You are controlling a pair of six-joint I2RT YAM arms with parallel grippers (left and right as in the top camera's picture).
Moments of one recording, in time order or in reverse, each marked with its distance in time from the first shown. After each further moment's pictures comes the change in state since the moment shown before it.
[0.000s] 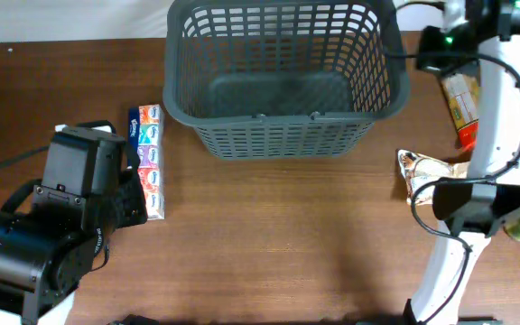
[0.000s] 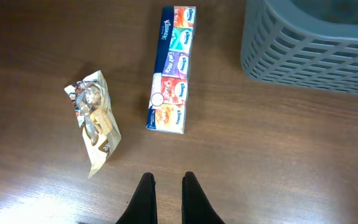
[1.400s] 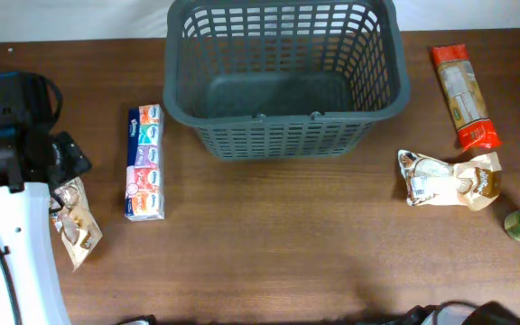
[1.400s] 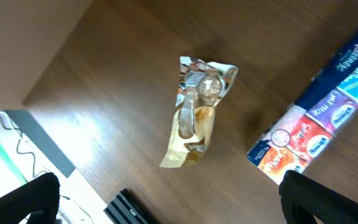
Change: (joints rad) left arm 0.490 0.253 0.000 0.041 -0.155 -0.036; right arm -0.709 -0.785 -0.849 0.028 0.142 0.249
